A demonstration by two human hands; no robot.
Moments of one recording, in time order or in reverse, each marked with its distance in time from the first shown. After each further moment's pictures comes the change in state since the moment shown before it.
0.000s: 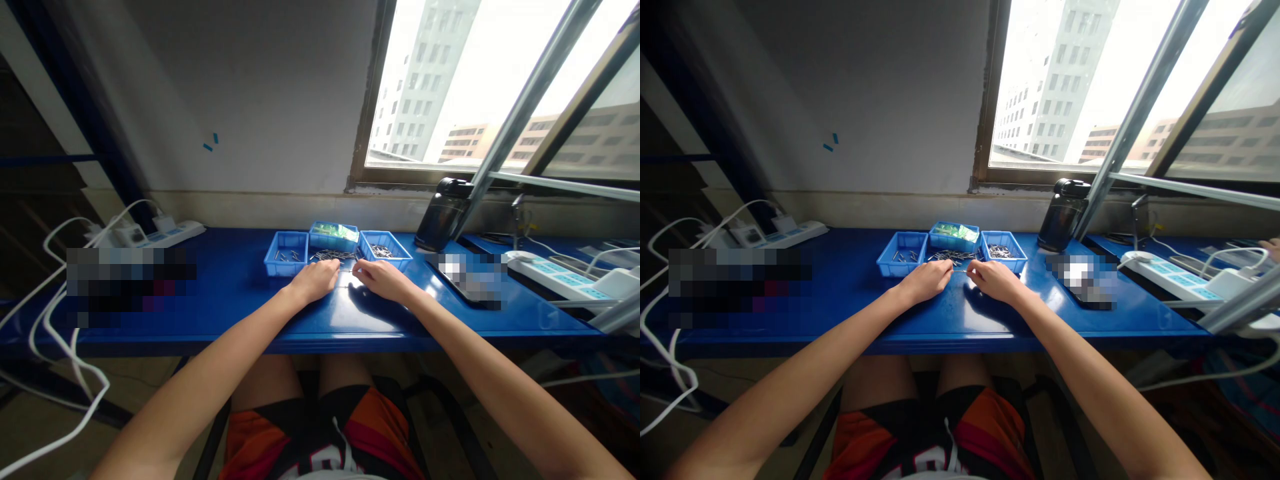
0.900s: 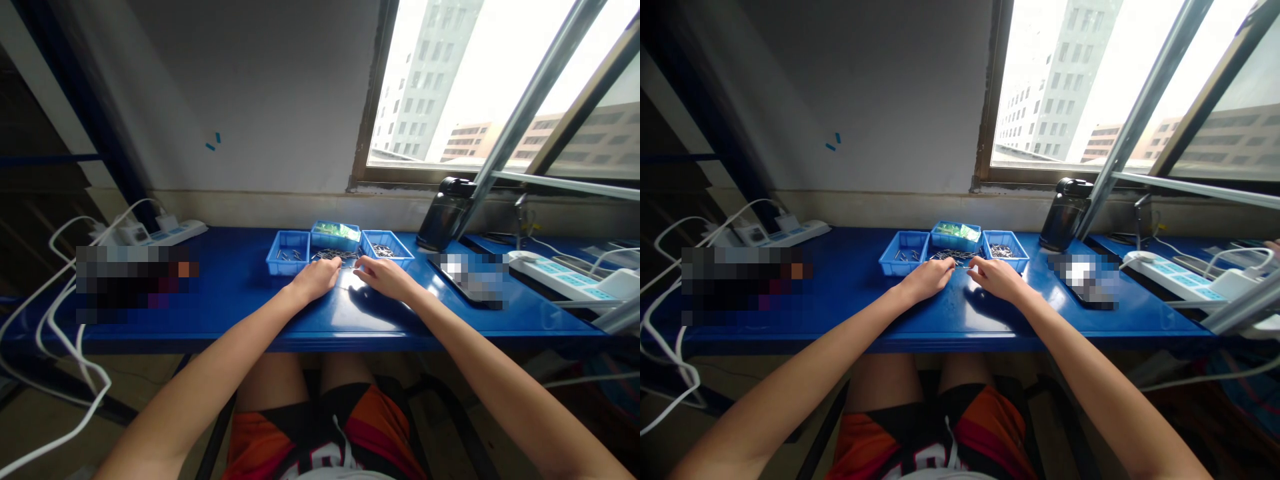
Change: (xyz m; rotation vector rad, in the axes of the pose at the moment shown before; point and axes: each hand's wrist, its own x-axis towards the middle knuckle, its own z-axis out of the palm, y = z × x) left_hand 0.002 -0.002 0.000 -0.056 -0.014 -0.041; right_hand 0.000 0.000 -0.003 -0.011 0.026 0.008
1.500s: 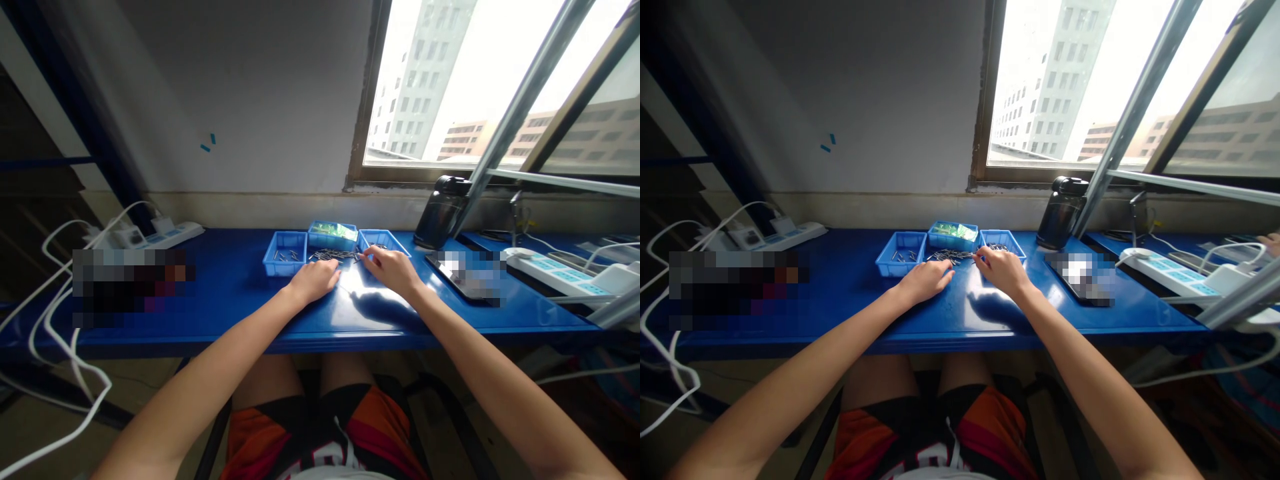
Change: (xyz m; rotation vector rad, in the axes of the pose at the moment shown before) left_hand -0.002 0.002 0.001 0.100 0.003 0.016; right_hand -0.002 0.004 -0.008 -0.159 0.233 0.165
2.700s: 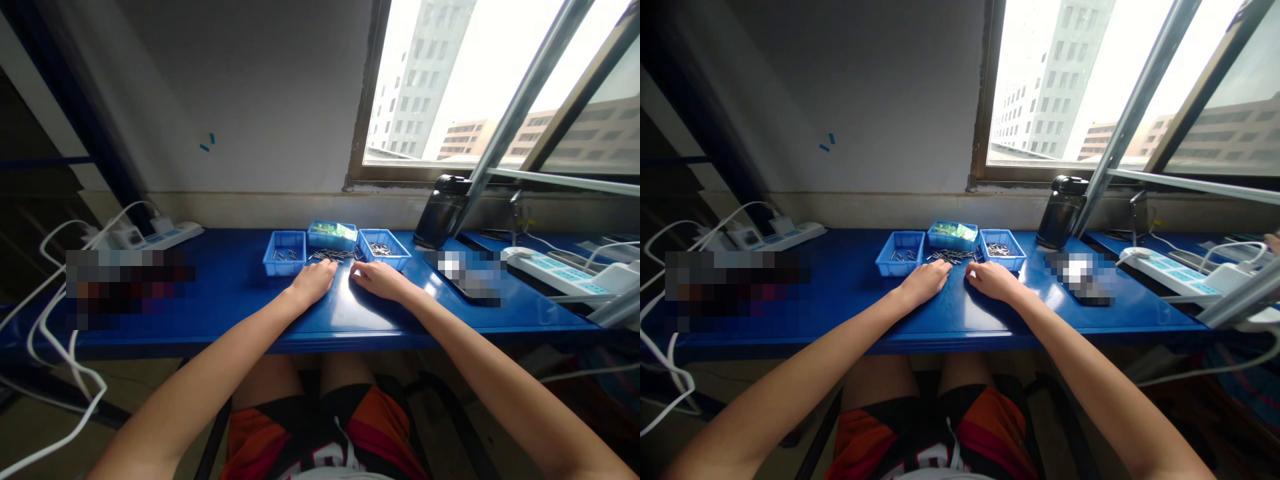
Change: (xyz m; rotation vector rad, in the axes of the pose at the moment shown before) left_hand 0.003 -0.003 0.011 0.093 0.011 0.017; right_hand -0.001 -0.009 0.013 0.049 -0.374 -0.133
